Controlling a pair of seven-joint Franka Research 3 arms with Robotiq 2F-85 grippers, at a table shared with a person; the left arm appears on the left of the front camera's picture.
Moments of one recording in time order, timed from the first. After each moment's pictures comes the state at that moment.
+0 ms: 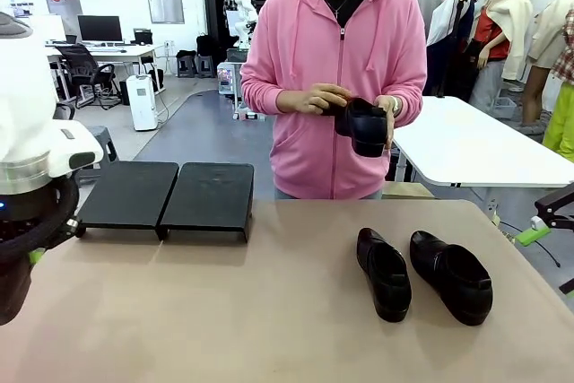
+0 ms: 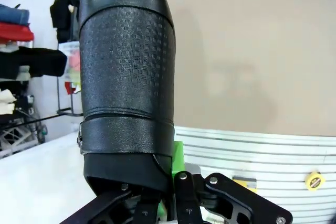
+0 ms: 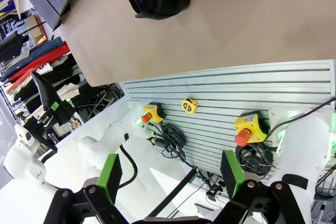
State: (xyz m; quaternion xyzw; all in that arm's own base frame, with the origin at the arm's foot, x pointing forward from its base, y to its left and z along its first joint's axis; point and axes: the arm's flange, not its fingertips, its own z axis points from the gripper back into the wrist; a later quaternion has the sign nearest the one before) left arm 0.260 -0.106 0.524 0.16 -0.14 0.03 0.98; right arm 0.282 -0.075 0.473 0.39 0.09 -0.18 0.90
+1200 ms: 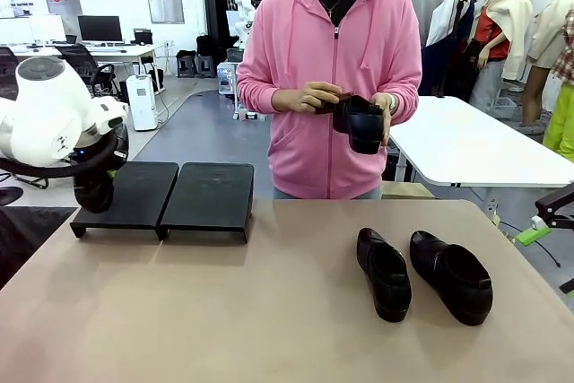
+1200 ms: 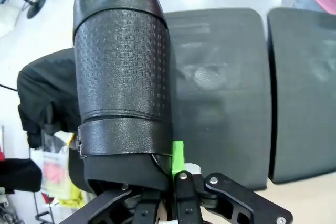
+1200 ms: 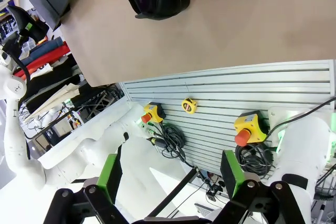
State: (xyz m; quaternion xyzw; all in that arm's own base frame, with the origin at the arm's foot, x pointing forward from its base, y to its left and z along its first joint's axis) left arm 0.590 0.000 0.453 0.07 -0.30 -0.02 0.95; right arm 0.282 -0.075 0.473 0.39 0.09 -0.18 0.90
